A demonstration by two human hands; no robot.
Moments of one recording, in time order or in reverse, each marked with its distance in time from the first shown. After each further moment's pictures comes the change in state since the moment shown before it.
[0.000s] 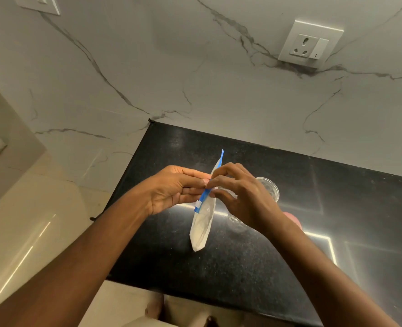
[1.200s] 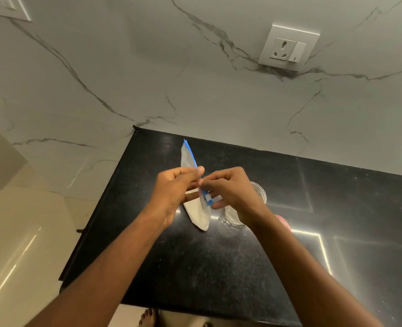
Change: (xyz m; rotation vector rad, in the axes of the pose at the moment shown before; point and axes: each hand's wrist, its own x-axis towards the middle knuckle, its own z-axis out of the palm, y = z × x) left_hand 0.032 -0.013 0.040 -0.140 0.312 0.177; right_hand 0.030 0.005 -0.007 0.842 -0.065 0.843
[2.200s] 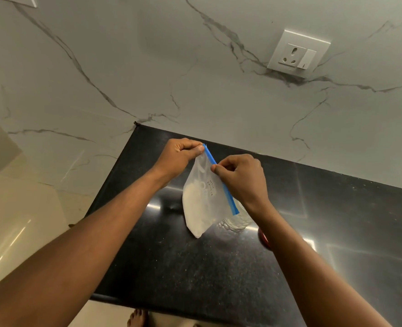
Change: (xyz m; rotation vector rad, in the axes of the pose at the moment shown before) left_hand 0.095 0.016 -0.011 0.325 -0.172 0.478; right_hand 0.031 0.003 -0.012 -0.510 0.369 -0.273
